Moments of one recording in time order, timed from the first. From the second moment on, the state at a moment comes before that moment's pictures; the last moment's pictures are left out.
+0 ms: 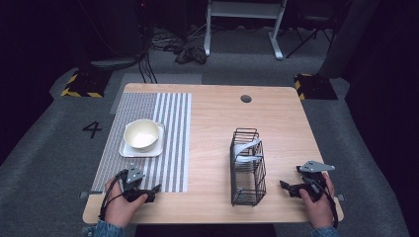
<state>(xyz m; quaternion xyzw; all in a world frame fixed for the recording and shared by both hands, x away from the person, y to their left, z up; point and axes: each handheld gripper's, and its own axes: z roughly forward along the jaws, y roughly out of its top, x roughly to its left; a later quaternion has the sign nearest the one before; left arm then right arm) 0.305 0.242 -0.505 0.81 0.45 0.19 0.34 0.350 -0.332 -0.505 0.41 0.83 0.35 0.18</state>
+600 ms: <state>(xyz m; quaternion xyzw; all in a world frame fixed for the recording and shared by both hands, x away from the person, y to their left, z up) 0.304 0.235 -0.498 0.81 0.44 0.19 0.33 0.350 -0.332 -0.505 0.41 0.83 0.35 0.18</state>
